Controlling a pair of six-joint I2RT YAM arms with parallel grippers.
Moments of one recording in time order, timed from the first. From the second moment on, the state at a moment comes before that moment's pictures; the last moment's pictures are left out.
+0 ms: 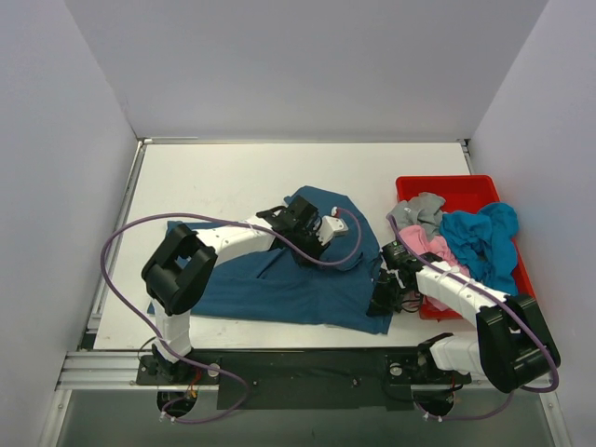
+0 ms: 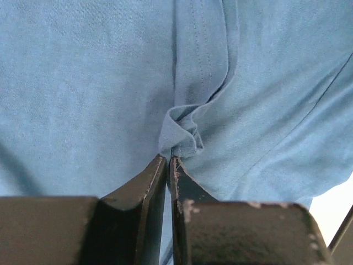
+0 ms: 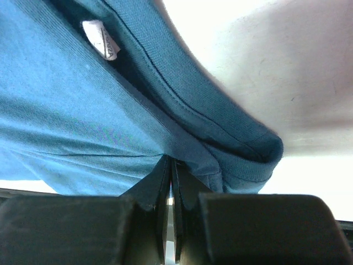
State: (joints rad) left arm -0.79 1.90 1.29 -0.40 0.37 0.26; right arm 0.39 1.26 0.51 -0.64 -0.18 0.83
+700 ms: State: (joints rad) left arm -0.72 1.86 1.38 -0.57 0.27 0.19; right arm 0.39 1.26 0.75 -0.82 -0.10 0.73
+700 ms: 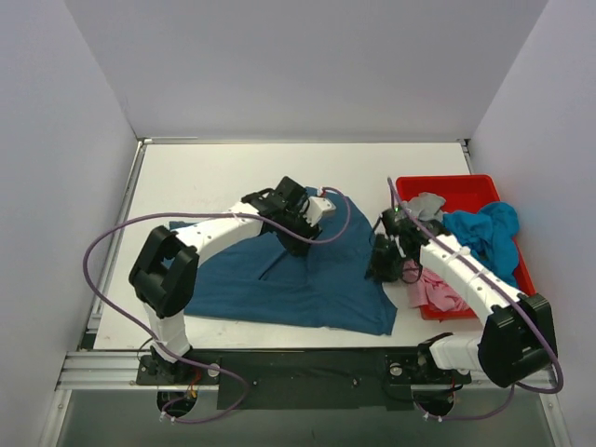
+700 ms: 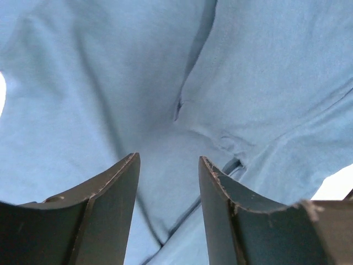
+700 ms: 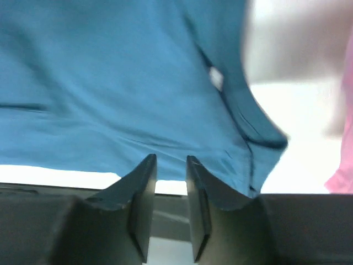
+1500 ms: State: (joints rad) left arm 0.17 2.02 1.68 -0.87 0.15 0.74; right arm 0.20 2.54 2.33 -1.01 -0.16 0.34
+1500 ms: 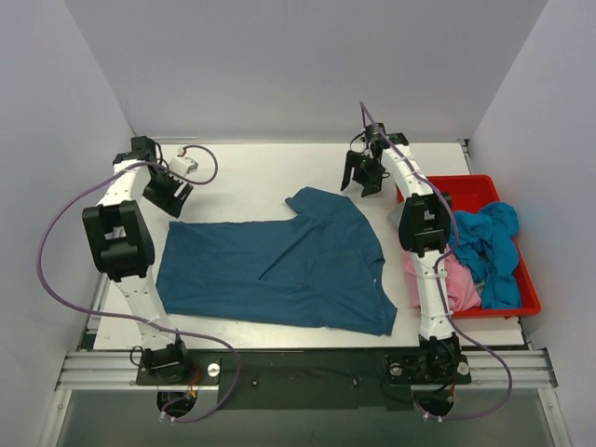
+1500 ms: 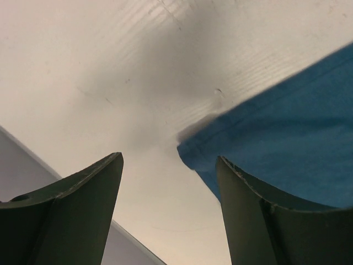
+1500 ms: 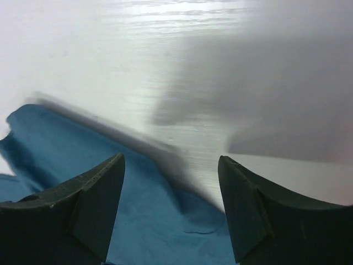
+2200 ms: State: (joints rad) left arm 0.17 2.22 1.80 -1.07 0.19 0.96; right arm 0.20 2.52 2.19 -0.95 -0.43 0.40
